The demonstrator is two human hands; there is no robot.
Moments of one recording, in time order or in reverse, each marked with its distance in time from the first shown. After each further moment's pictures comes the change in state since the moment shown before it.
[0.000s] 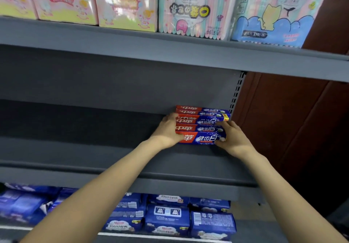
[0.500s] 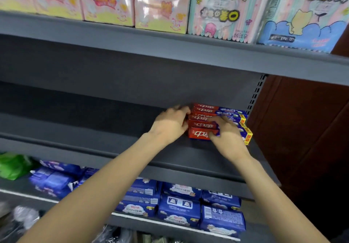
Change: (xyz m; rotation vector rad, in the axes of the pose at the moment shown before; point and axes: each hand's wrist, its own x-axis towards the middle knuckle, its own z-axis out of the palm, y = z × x) left_hand -0.038 -0.003 -0.041 0.364 0.190 0.086; right_hand -0.031 -0.083 0.008 0.104 0.135 -0.176
